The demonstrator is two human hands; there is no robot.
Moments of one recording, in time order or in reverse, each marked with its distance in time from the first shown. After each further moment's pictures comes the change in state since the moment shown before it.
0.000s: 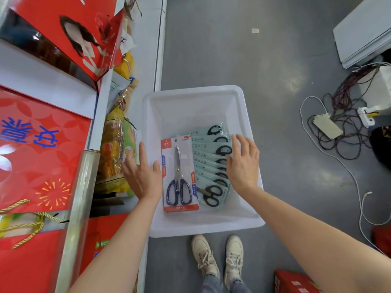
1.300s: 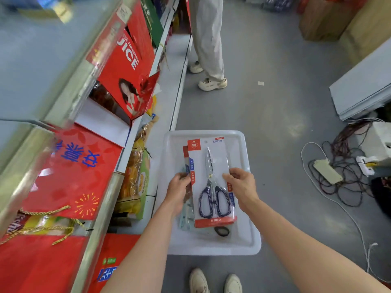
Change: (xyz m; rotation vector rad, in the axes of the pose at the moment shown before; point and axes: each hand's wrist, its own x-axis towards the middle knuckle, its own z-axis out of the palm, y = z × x) left_hand -0.006 0.087 -0.068 -1.138 -0.652 -0.509; right_hand 0.038 -0.052 -0.104 1.067 -0.354 0.629
